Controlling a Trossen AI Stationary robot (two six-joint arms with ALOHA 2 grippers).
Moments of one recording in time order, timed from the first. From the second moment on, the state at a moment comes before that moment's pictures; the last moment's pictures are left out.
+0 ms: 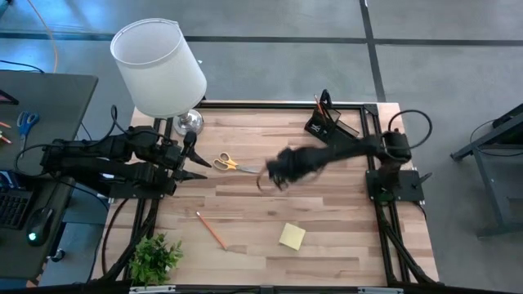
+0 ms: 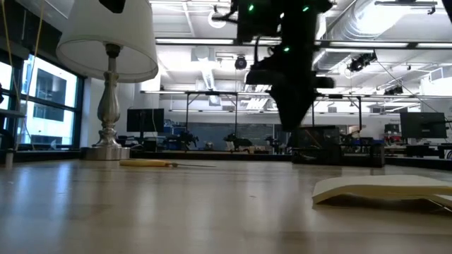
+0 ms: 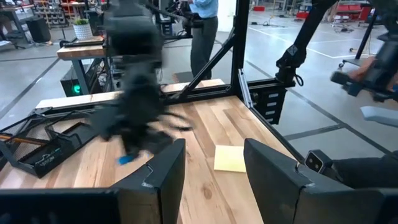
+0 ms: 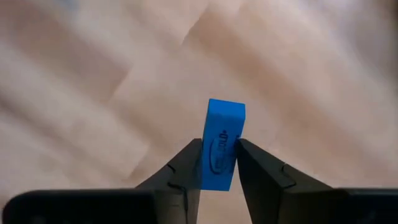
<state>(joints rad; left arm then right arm) 0.11 0.62 0.69 -0.26 0.26 0.07 0.03 1.87 1.41 -1.04 0.27 0.93</state>
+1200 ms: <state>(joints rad) 0.11 0.62 0.69 -0.32 0.22 0.11 -0.57 1.87 1.49 -1.17 0.38 0.31</state>
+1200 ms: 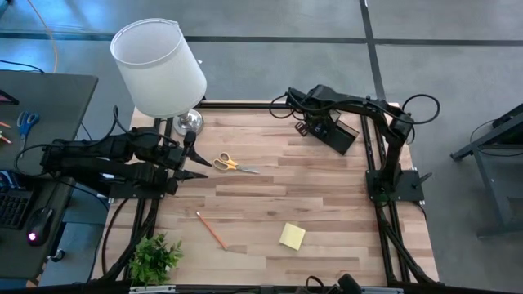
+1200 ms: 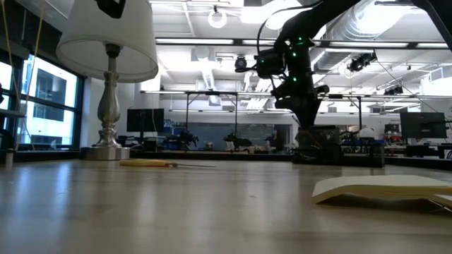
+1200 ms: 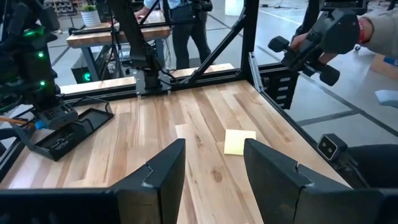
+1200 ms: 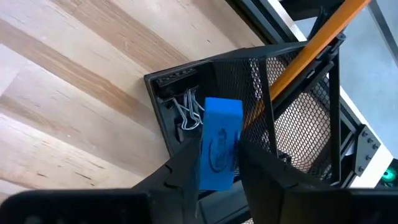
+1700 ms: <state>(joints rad) 0.11 0.62 0.69 -0.33 0.22 0.11 -0.47 1.87 1.49 -1.18 0.28 0.41</state>
